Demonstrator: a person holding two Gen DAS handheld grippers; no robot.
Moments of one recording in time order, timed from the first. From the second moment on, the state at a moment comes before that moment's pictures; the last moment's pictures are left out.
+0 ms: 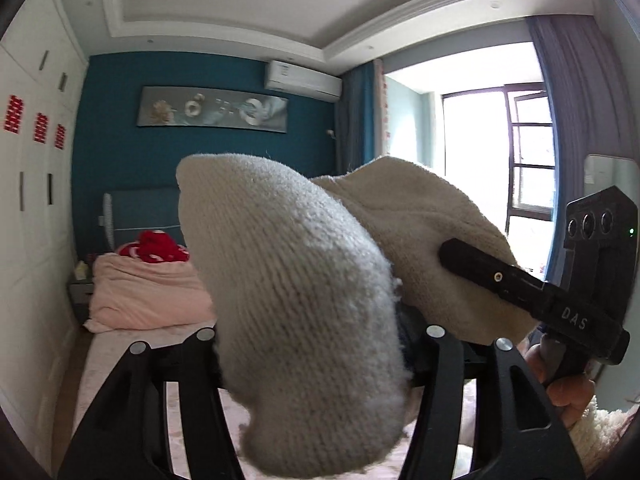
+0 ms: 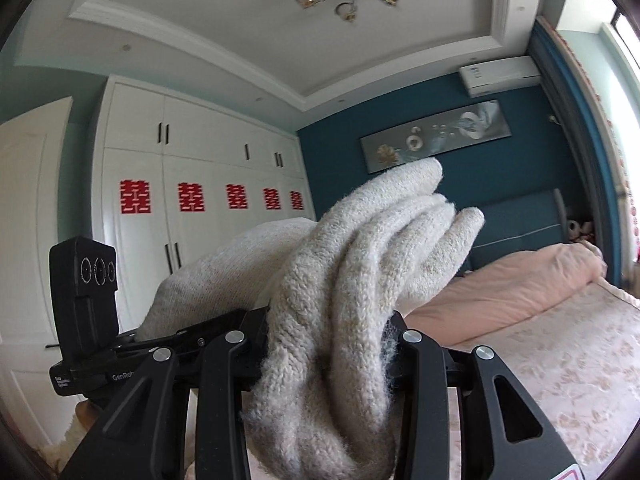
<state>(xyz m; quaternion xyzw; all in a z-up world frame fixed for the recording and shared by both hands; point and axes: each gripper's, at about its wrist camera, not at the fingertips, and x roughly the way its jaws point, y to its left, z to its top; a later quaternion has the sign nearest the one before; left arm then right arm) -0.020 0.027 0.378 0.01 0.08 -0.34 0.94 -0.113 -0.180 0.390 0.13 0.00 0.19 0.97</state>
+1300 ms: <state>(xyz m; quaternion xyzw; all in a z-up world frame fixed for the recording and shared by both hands) 0.149 0.161 -0.073 -0.23 0.48 -0.09 0.84 0.110 -0.143 -0.090 0.30 0.51 0.10 0.80</state>
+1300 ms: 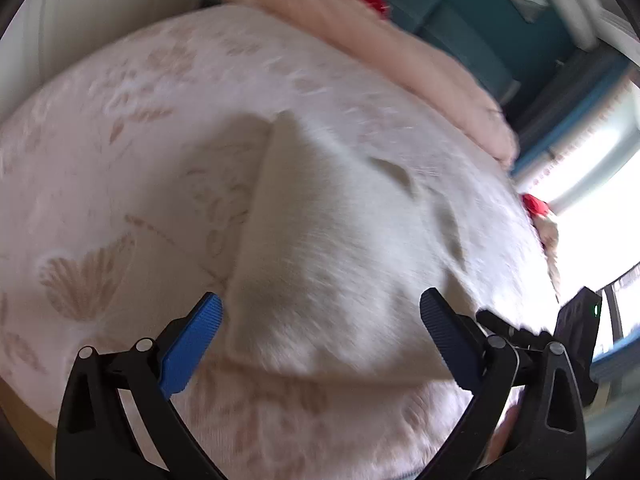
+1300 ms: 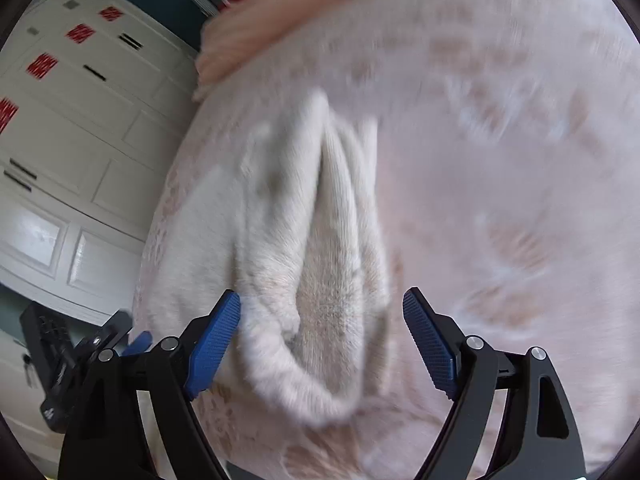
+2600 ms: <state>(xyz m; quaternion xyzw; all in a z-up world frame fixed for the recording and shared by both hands) 0.127 0.065 -0.057 -0.01 0.51 -0.06 0.86 0.072 -0.075 -0.078 0.06 0.53 0.07 0.84</state>
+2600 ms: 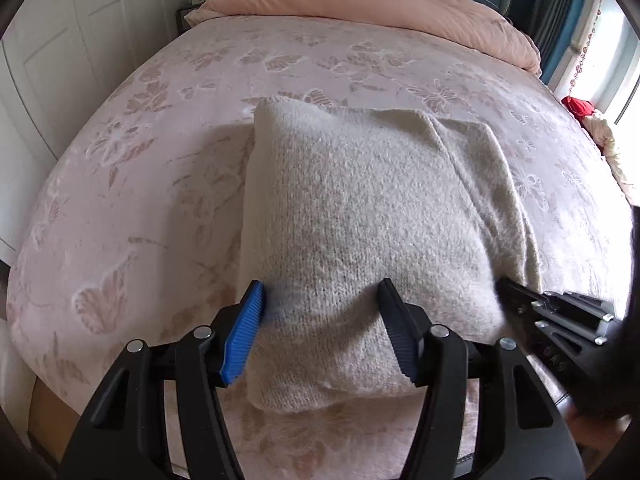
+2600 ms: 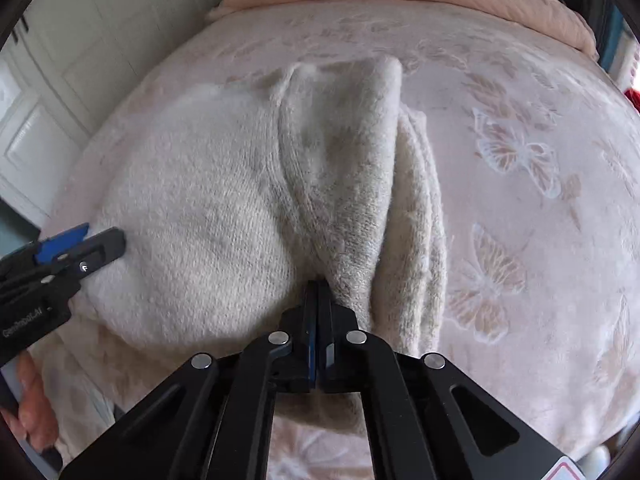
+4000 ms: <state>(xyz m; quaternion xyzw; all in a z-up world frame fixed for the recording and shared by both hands) 0.119 0.082 -0.089 -0.12 0.55 -0.11 0.82 0.043 -0.163 -0.088 0.23 0.51 0.06 0.83</state>
